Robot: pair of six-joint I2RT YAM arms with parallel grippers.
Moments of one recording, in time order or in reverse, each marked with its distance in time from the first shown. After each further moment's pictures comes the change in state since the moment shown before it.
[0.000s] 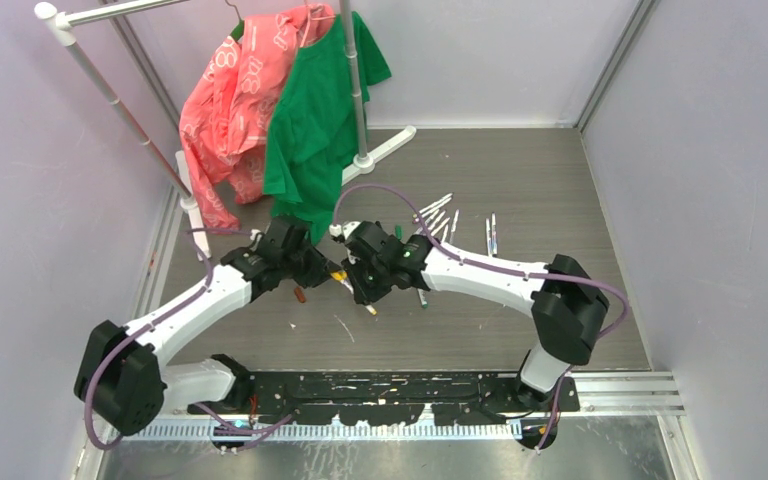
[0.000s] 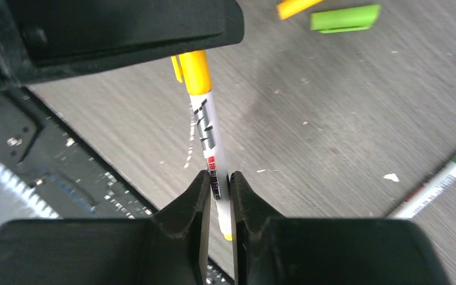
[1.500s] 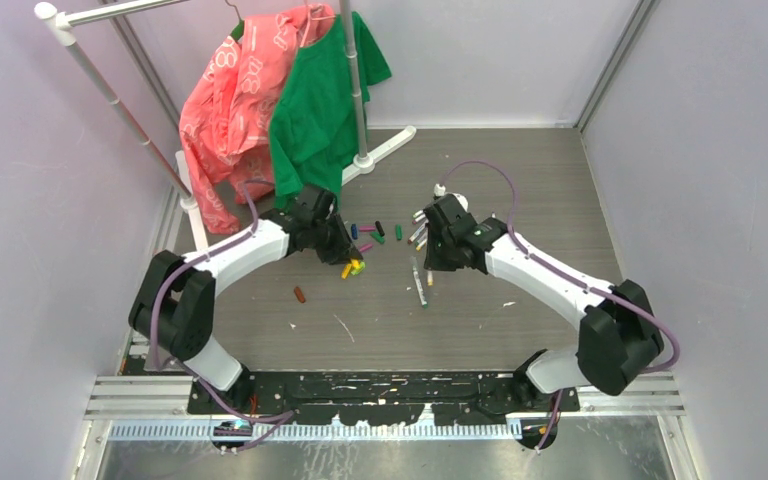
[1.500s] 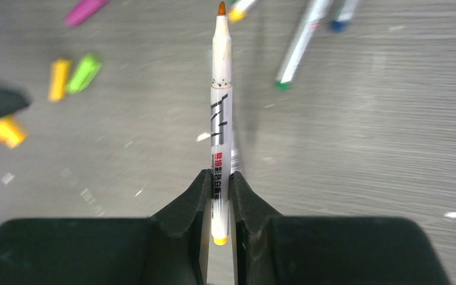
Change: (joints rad) left arm 0.033 0.407 0.282 0.090 0.230 0.377; right arm -0.353 -0.285 -0.240 -0.047 0.135 0.267
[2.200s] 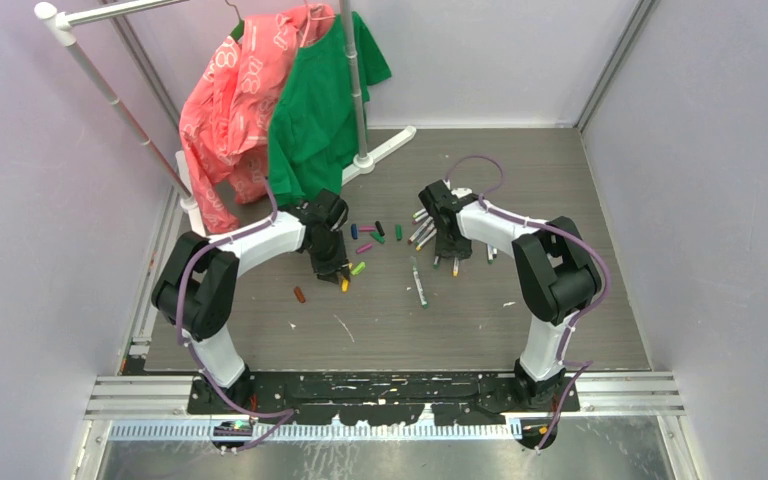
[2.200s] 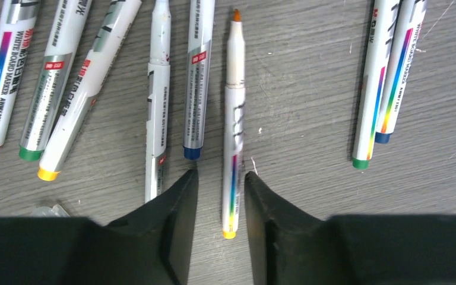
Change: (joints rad) left arm -0.037 0.166 0.091 -0.300 -0.133 0.149; right arm -0.160 0.452 0.183 -0.056 0.313 -0.056
